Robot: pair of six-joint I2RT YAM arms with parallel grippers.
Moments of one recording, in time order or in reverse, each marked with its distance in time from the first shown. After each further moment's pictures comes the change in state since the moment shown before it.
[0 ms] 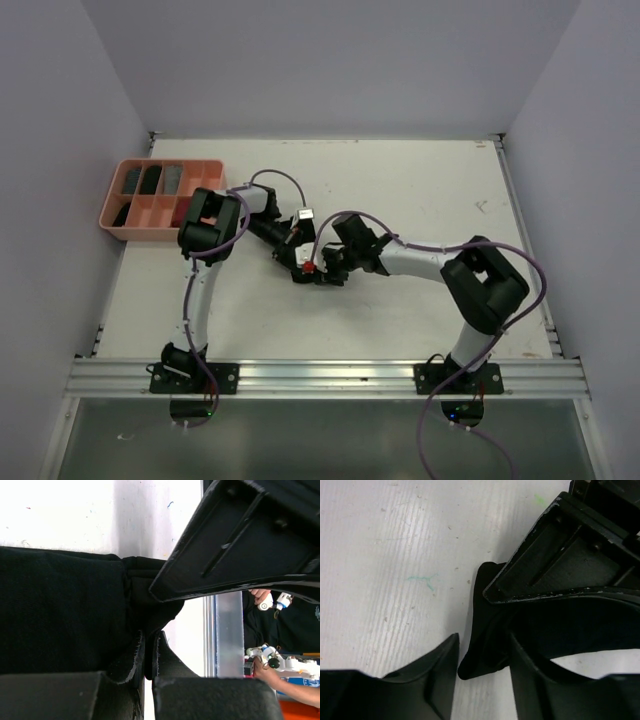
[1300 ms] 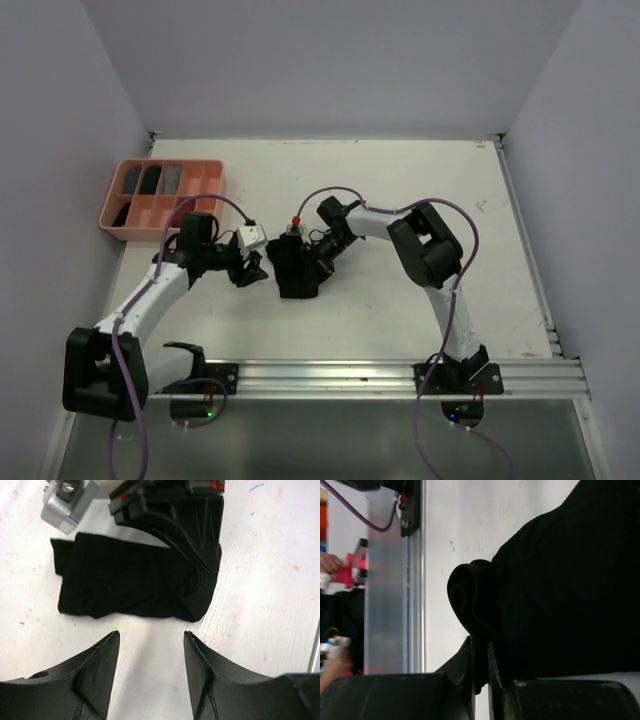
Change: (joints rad) left arm 0.161 -1.246 -0.959 0.951 -0.367 -0.332; right arm -0.094 0.518 0.549 -0.603 -0.547 0.414
